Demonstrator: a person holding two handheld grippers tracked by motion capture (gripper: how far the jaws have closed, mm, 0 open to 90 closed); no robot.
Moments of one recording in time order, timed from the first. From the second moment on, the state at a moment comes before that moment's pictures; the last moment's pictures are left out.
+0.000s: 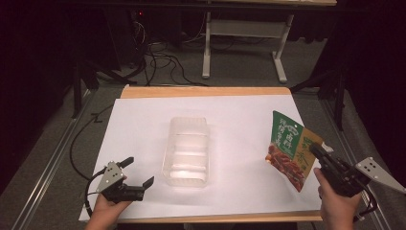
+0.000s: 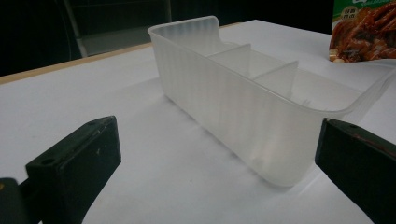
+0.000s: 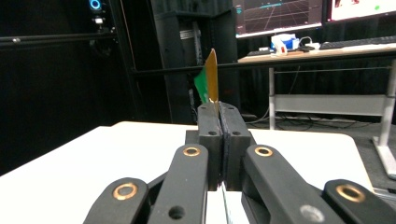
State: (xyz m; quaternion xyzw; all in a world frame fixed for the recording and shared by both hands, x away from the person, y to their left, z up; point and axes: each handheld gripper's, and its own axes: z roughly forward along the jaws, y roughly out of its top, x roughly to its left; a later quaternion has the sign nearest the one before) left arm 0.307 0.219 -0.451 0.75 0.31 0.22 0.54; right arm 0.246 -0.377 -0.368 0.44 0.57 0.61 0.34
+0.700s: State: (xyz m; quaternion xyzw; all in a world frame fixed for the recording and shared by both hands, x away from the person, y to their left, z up) left arm 0.308 0.217 -0.451 0.75 0.31 0.22 0.54; right arm 0.237 -0.397 -0.388 0.46 0.58 0.58 0.33
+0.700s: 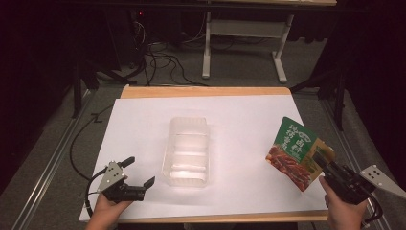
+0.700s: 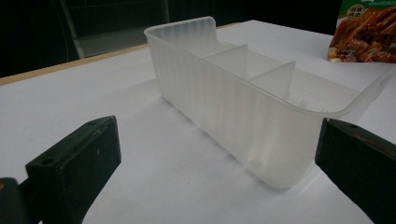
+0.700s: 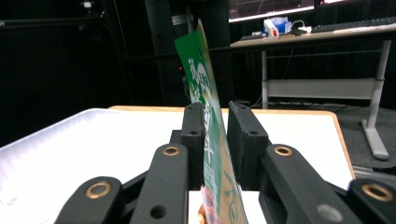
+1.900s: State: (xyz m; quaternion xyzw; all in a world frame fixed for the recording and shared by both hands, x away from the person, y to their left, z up) left arm 0.310 0.216 -0.451 0.75 0.30 0.21 0.55; right arm 0.259 -0.391 -0.416 0.49 0.66 0.50 0.27
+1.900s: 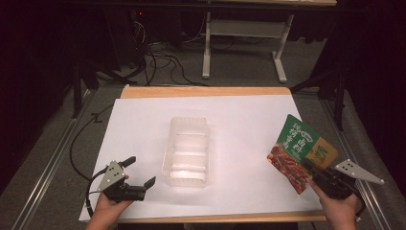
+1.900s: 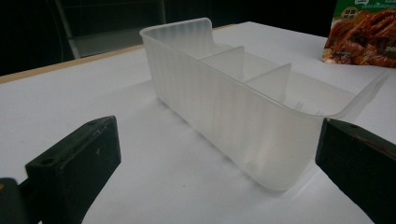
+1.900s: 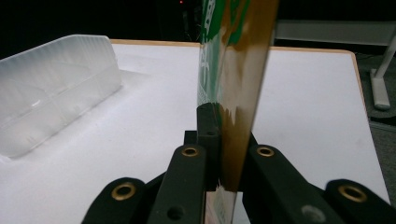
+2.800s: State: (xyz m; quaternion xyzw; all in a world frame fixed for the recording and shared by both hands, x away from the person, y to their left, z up) left arm 0.310 0.216 -0.450 0.75 0.30 0.22 0.55; right arm 0.256 -0.378 -0.401 0.47 0.64 0.54 0.30
